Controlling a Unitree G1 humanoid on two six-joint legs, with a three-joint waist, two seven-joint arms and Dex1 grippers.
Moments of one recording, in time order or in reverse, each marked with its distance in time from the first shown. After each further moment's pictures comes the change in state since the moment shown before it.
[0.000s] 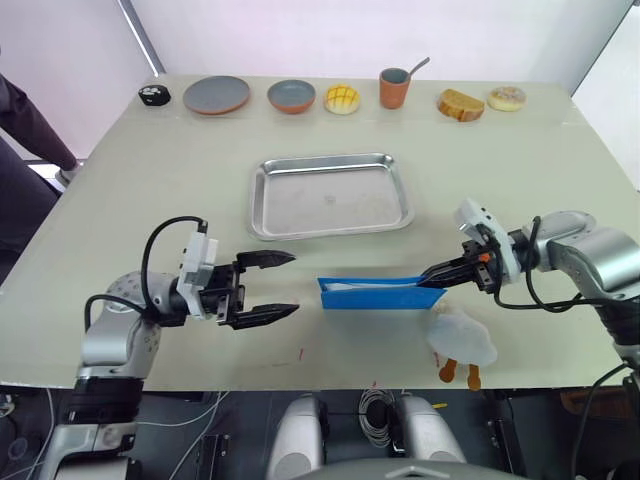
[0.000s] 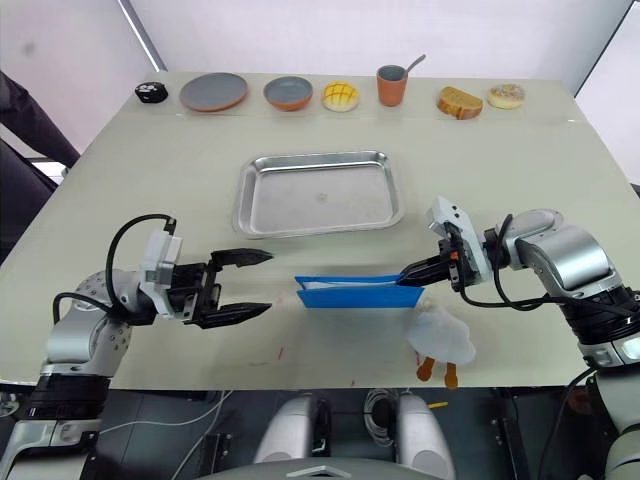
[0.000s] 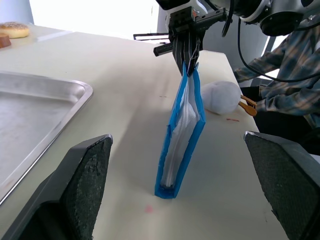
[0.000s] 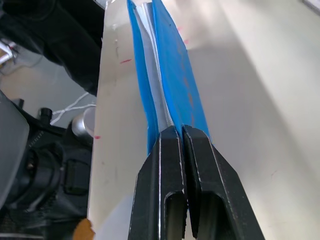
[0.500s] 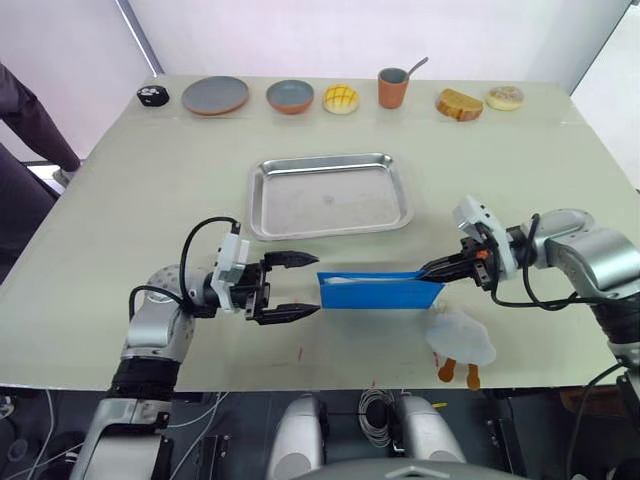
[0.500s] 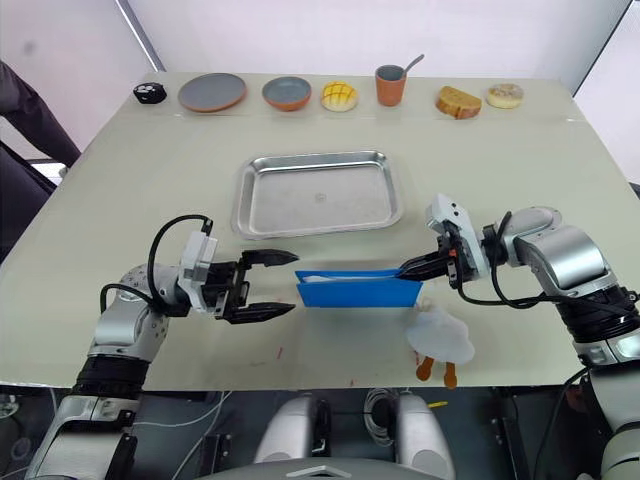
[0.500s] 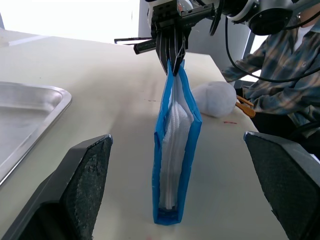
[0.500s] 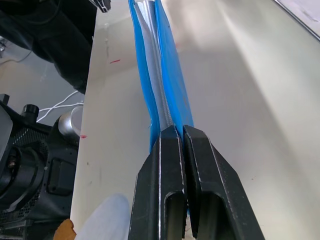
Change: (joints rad) left arm -0.116 -0.122 -0.095 0.174 0.087 -0.114 -0.059; right arm -0.003 0.027 -0.019 0.024 -0.032 -0.028 -0.018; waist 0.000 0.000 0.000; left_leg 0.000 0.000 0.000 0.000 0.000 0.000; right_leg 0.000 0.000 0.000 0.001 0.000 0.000
